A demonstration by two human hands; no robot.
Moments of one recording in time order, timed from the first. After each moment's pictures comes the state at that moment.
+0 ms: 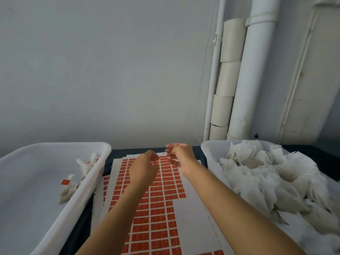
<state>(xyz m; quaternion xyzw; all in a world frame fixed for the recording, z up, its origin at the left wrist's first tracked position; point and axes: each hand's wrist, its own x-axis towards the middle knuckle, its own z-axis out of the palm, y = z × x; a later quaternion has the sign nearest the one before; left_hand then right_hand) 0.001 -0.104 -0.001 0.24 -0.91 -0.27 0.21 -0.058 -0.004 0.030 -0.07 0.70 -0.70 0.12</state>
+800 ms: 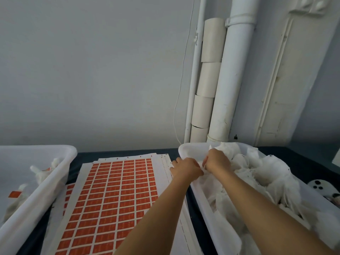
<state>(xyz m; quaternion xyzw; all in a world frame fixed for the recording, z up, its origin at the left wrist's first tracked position) -0.116 0.050 -0.010 0.13 -0.94 -0.30 0.00 -0.152 0.140 0.012 -0.02 0.98 -0.17 -0.05</state>
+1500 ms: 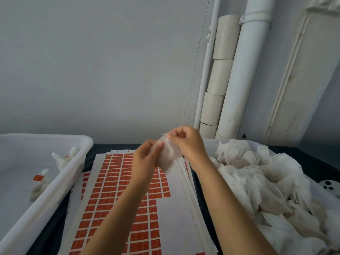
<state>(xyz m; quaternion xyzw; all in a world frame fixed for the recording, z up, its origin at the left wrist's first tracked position) 0.004 -0.046 0.010 0.05 -0.67 -0.66 0.32 -0.052 0.054 0.066 -0.20 0.80 -0.56 -0.07</state>
